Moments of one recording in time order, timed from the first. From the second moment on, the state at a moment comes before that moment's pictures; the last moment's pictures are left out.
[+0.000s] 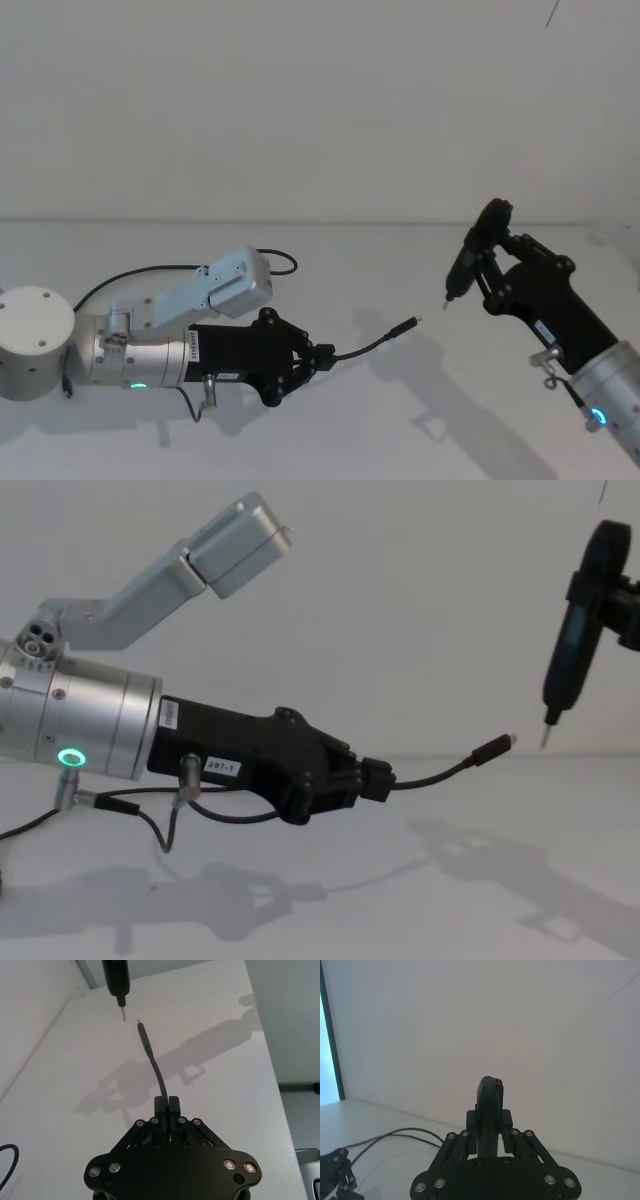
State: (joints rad) left arm -0.63 0.47 0.66 -1.38 -0.28 0.02 -0.94; right arm 0.11 0.37 -0.19 -1.68 0.44 -0.12 0.33
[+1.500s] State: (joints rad) left arm -0.63 0.47 0.67 -1.38 -0.29 0.02 -0.95; right arm 0.07 0.43 -0.16 -1.78 0.65 -0.01 0.47
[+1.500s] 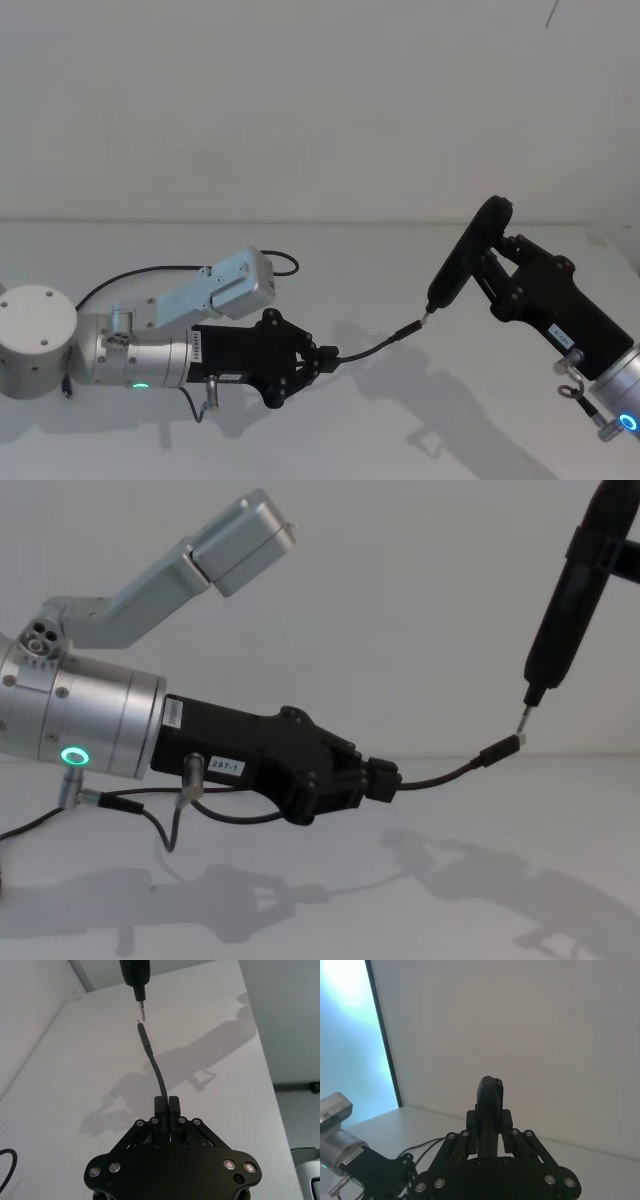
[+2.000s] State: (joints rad) left arm -0.63 0.47 0.67 -1.38 -0.29 0.02 -0.95; right arm 0.08 0.46 -0.18 -1.77 0.61 0.01 0.42
